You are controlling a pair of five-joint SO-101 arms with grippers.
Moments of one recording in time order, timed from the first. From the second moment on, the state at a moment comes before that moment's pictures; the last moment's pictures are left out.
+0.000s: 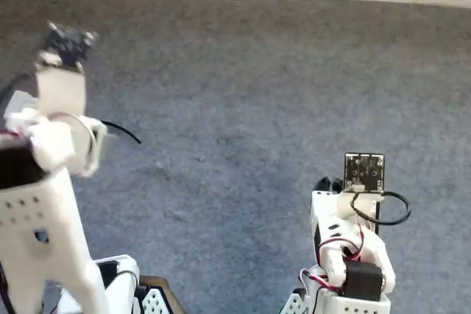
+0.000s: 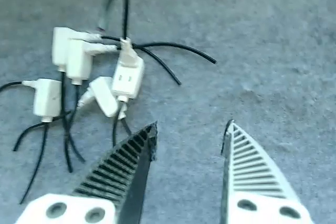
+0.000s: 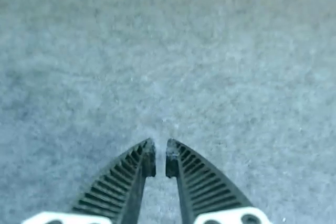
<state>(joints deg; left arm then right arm) -18.1 -39.8 7.9 96.2 -16.5 1.0 -103.2 83.0 66.9 6.3</state>
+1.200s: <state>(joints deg) -13.8 -103.5 96.1 67.8 -14.2 1.1 -104.6 94.9 67.1 6.3</state>
